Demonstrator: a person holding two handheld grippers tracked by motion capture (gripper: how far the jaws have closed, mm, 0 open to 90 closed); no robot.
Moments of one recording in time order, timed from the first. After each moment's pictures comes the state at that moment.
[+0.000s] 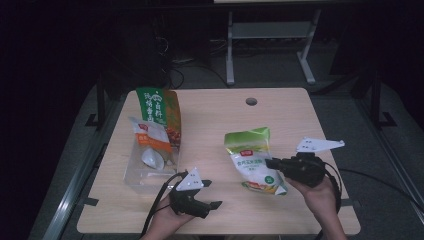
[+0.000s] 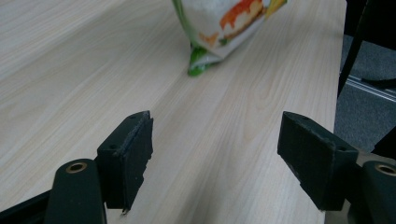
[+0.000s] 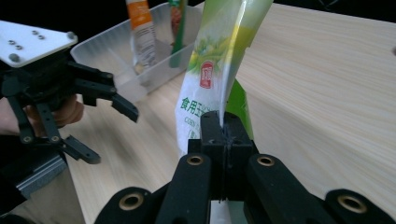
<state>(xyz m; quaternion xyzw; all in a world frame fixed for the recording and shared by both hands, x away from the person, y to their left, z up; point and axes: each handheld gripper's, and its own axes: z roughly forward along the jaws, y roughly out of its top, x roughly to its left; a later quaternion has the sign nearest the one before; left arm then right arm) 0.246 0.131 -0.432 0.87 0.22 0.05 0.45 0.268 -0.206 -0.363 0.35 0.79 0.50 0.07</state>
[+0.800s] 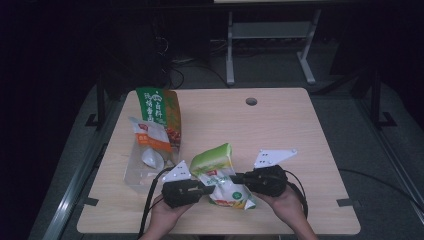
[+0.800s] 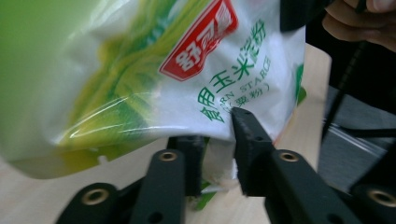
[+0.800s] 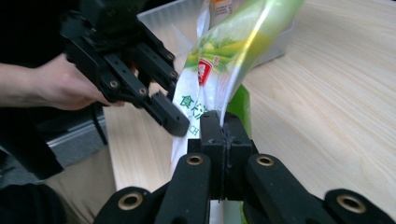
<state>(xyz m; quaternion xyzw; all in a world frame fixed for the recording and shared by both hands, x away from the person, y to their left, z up) 0.251 0.151 -0.424 0.82 0.28 0.04 0.50 0.258 -0.126 -0.378 0.25 0.83 0.49 0.03</state>
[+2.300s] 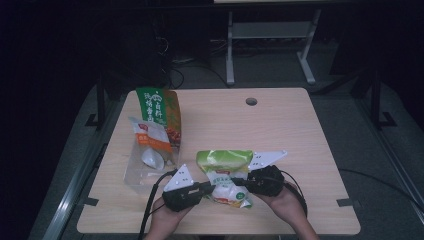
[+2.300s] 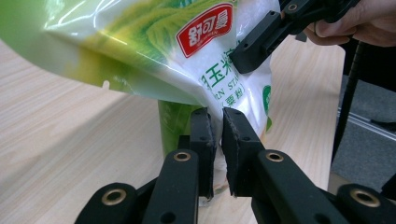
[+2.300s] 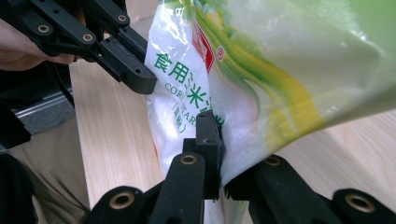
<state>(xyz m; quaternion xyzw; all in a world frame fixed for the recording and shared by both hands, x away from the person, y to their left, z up) 0.240 0.147 -0.418 0.83 0.24 0.08 0.50 0.267 -0.122 -0.396 0.25 0.86 0.43 0.05</state>
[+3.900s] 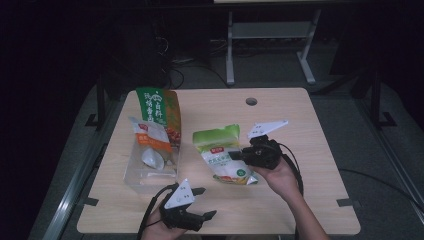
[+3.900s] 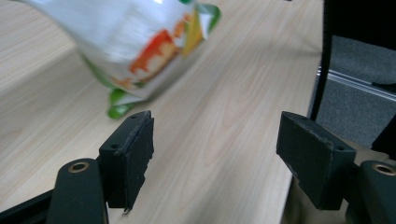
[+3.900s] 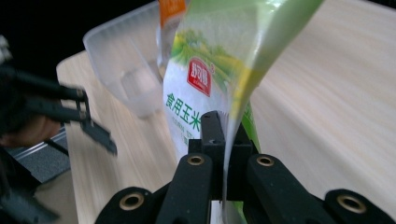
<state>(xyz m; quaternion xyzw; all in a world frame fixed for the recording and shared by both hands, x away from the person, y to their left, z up) 0.207 0.149 -0.420 0.86 0.20 0.09 0.46 0.314 -0.116 -0.349 0.29 0.84 0.46 0.04</state>
